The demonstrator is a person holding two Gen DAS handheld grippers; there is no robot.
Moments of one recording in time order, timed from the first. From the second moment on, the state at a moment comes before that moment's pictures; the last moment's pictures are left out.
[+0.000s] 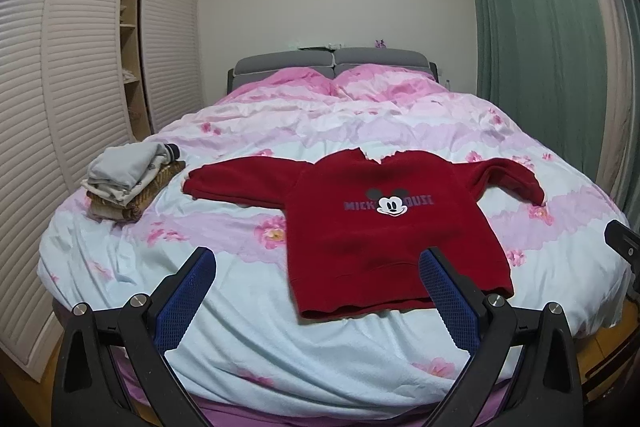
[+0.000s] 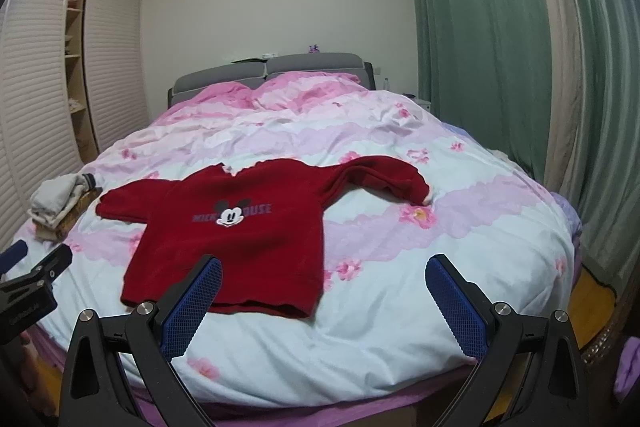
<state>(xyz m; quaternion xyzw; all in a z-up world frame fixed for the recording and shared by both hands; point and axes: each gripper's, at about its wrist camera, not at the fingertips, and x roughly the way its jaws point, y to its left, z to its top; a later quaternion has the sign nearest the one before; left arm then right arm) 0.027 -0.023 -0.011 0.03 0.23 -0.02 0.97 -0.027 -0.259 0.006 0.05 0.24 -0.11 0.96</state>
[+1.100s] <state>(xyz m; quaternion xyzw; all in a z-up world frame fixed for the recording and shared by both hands) 0.224 -0.199 -0.006 0.07 0.23 -0.09 0.97 0.145 -0.472 -0.018 0.23 0.23 -0.19 0.92</state>
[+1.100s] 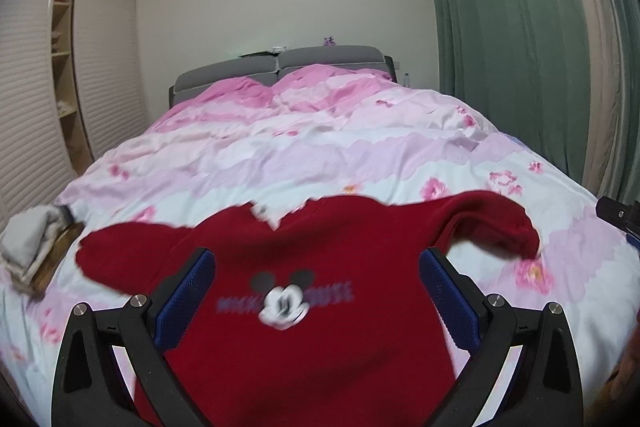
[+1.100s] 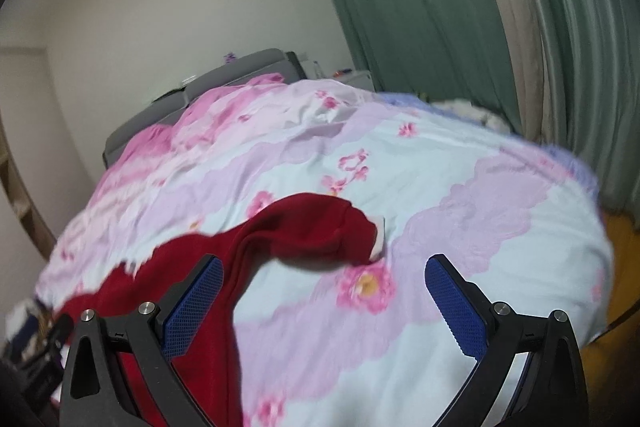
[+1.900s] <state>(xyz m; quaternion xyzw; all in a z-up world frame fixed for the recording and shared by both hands) 0.312 -0.291 -0.051 0.11 0.27 -0.07 0.96 0.264 -0.589 -0.161 0.44 0.31 -0.16 0.83</state>
